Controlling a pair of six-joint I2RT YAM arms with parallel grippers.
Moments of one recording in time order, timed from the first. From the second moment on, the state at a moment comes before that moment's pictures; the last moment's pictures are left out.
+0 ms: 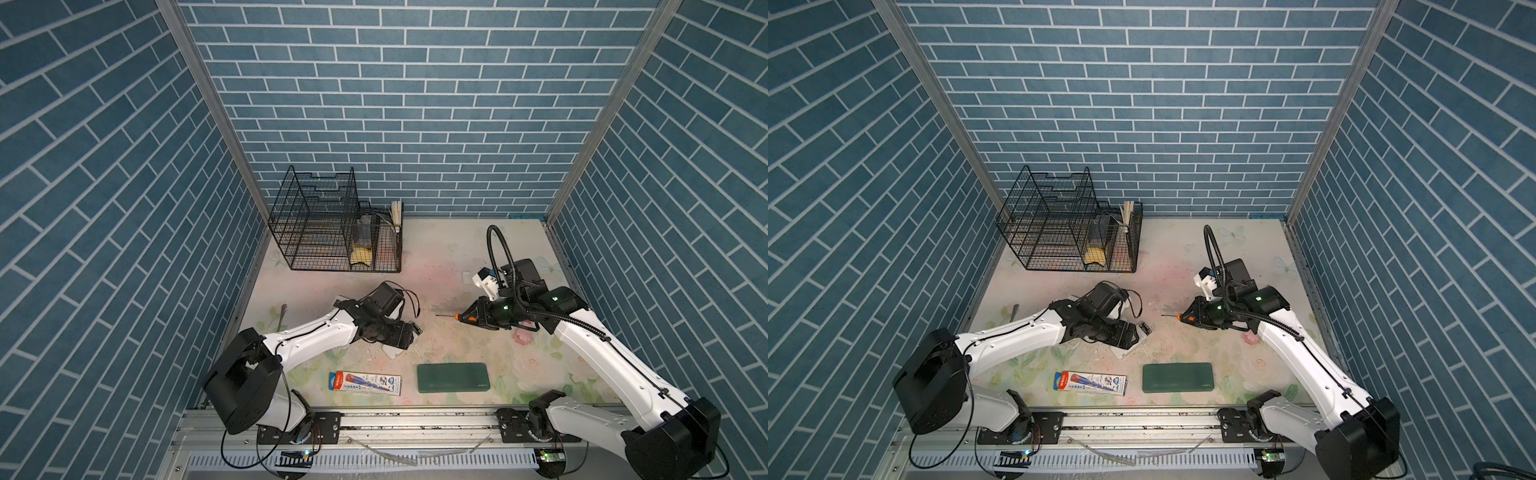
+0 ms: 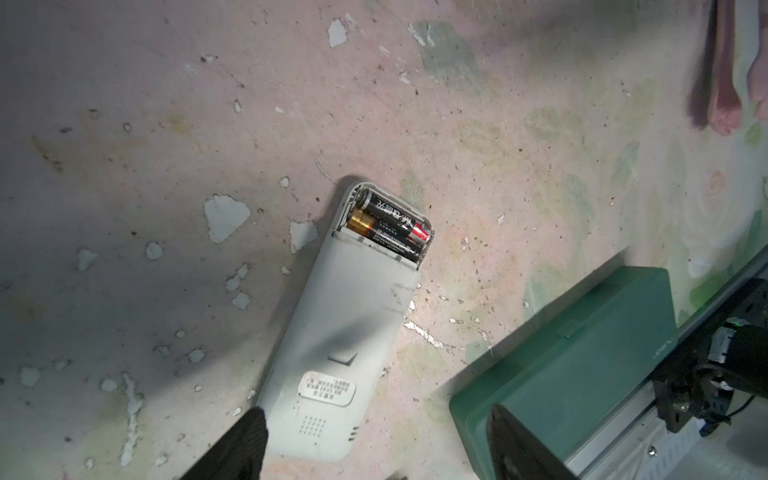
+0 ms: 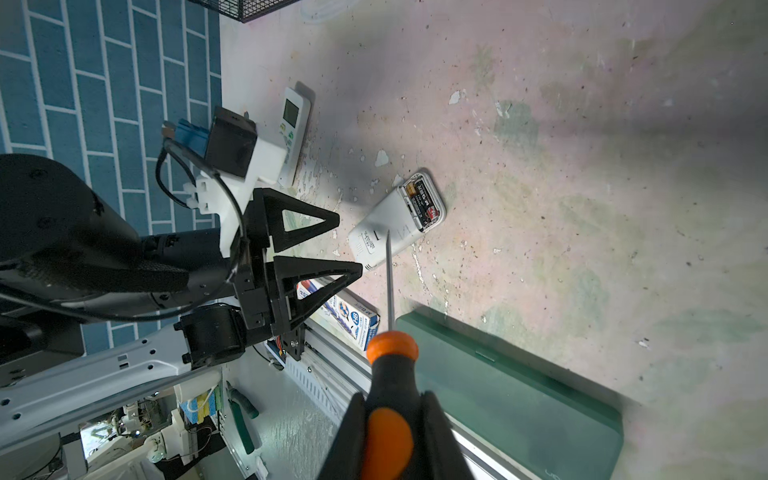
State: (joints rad) left arm -0.80 1.46 0.88 -0.53 0.19 -0.46; right arm 0.49 1.11 0.99 -0.89 -0.57 0.50
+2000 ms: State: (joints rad) left arm -0.91 1.65 0.91 -0.59 -0.05 -0.33; right arm 0.66 1.38 0.89 -0.55 -0.46 0.73
